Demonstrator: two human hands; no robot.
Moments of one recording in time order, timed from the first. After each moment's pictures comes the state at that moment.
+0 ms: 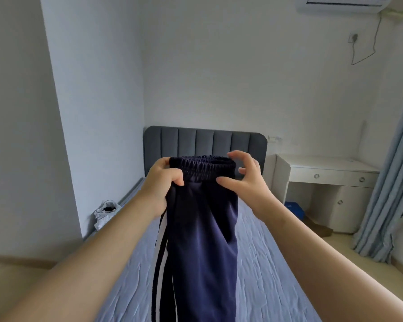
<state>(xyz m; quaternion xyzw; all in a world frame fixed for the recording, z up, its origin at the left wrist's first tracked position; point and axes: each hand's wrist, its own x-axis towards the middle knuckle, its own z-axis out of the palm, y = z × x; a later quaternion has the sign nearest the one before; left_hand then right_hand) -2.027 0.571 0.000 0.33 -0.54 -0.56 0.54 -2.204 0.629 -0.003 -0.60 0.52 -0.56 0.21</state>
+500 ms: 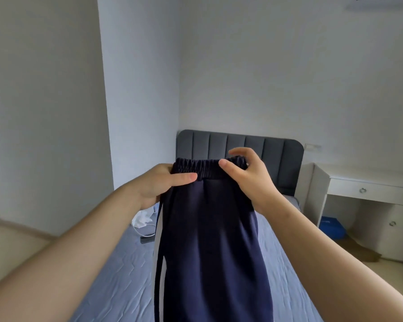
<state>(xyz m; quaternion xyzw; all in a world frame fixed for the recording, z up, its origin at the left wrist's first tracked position) -1.968 0.585 0.011 0.35 -0.66 -0.54 0.38 -2.171 0.609 0.009 -0.61 0.45 -0.60 0.26</state>
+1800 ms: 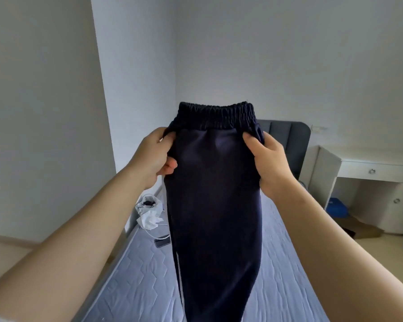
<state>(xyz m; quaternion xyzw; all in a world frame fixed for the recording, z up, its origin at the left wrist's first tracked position) -1.807 0.398 0.028 0.41 -0.60 -0.44 0.53 -2.003 0.449 0.018 -0.48 0.43 -0.69 0.32</state>
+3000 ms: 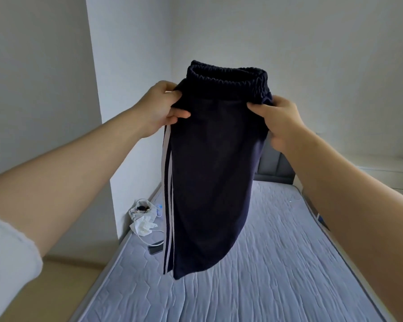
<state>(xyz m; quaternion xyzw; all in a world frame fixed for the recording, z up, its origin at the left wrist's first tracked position) -1.813 0.345 0.108 0.33 -0.68 -0.41 0.51 -2.028 0.410 0.098 -0.50 0.48 -0.68 0.25</state>
